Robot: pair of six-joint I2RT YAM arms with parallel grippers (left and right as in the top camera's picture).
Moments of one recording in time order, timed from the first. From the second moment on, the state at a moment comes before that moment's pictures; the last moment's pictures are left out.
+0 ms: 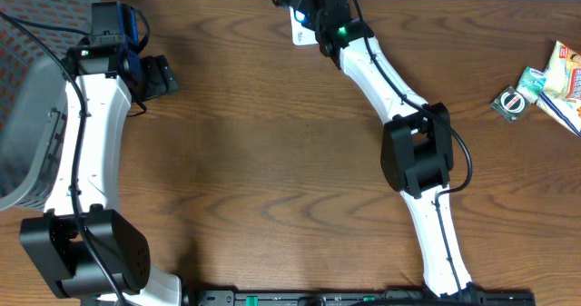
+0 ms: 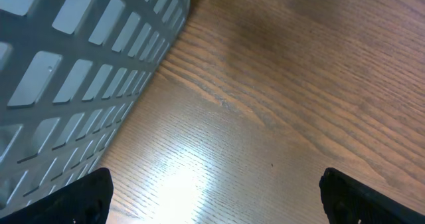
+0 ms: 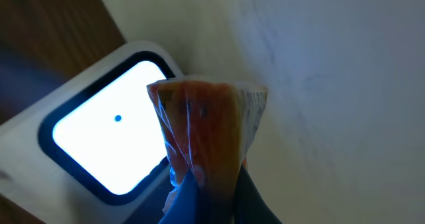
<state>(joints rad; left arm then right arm) 0.10 1.71 1.57 -1.02 -0.18 -0.28 0.40 2.52 2.26 -0.24 0.27 -0.92</state>
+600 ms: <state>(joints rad) 0.10 1.71 1.57 -1.02 -0.18 -0.28 0.40 2.51 2.26 -0.27 0.36 -0.94</state>
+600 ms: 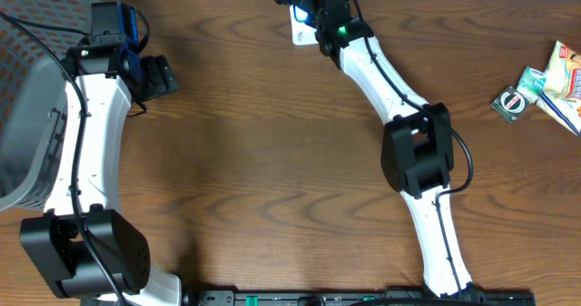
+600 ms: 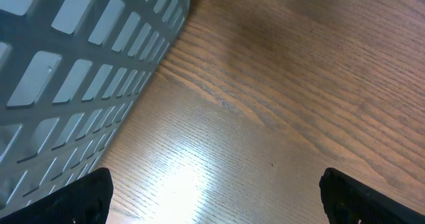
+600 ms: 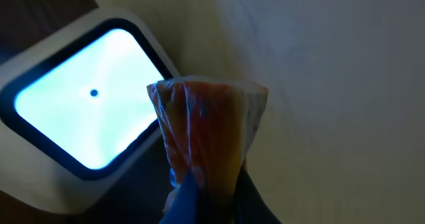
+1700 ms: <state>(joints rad) 0.10 1.71 1.57 -1.02 -0.18 -0.28 -0.27 2.35 2.27 -1.12 0.43 -0.07</state>
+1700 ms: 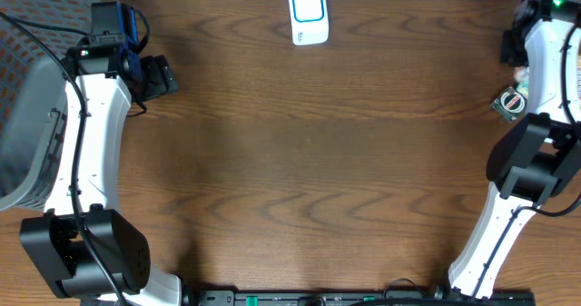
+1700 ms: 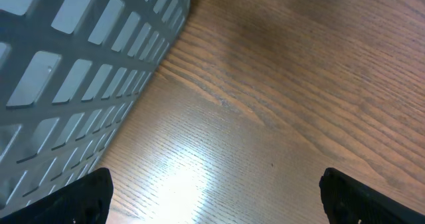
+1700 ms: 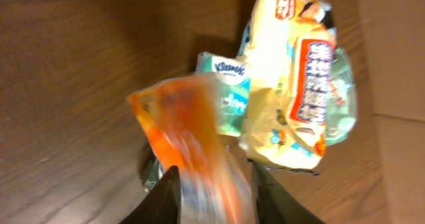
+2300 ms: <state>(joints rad) 0.10 1.71 1.57 -1.02 -0.18 -0.28 -0.28 2.35 2.23 -1.14 0.25 -0.05</state>
